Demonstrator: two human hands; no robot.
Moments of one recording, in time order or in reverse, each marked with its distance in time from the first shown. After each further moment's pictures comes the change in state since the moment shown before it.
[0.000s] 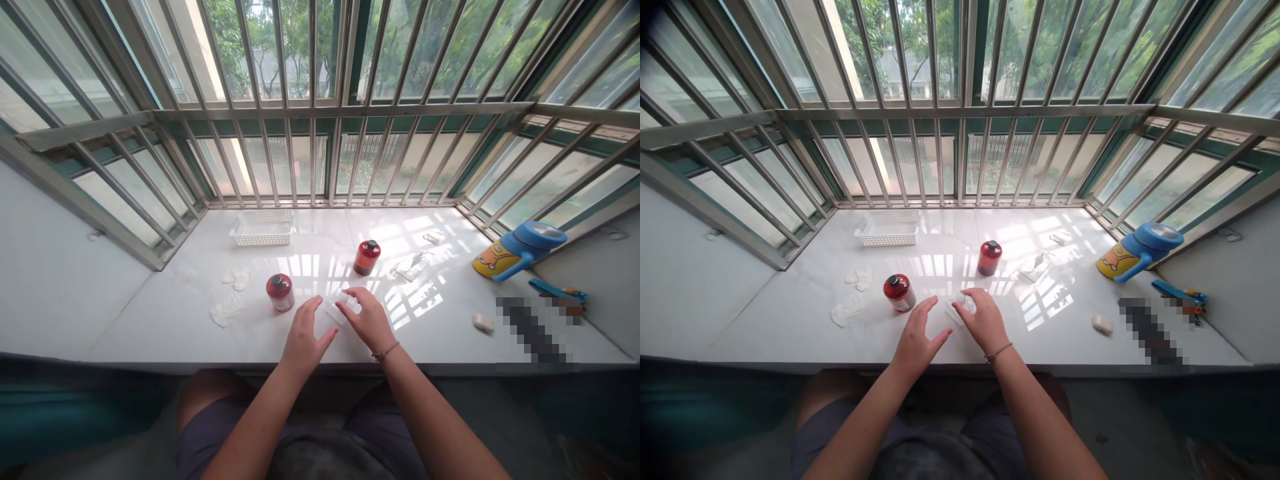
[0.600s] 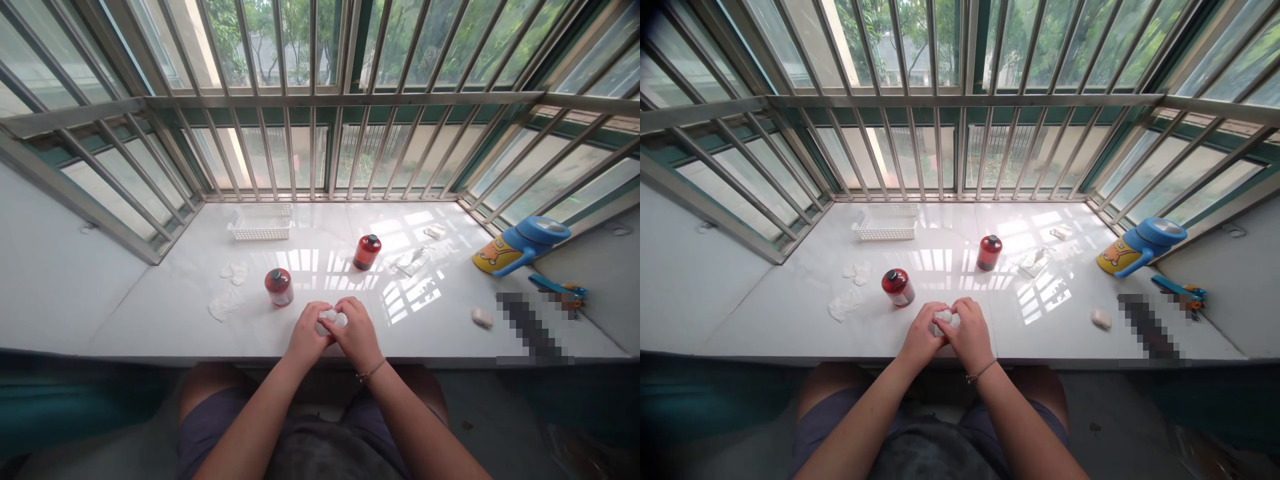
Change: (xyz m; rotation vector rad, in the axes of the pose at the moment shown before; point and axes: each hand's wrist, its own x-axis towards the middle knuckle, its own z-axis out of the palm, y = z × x) left_hand -0.003 -0.015 0.023 -0.312 -0.105 -0.197; right_hand -0.031 -0.033 0.027 -0.001 0.060 0.030
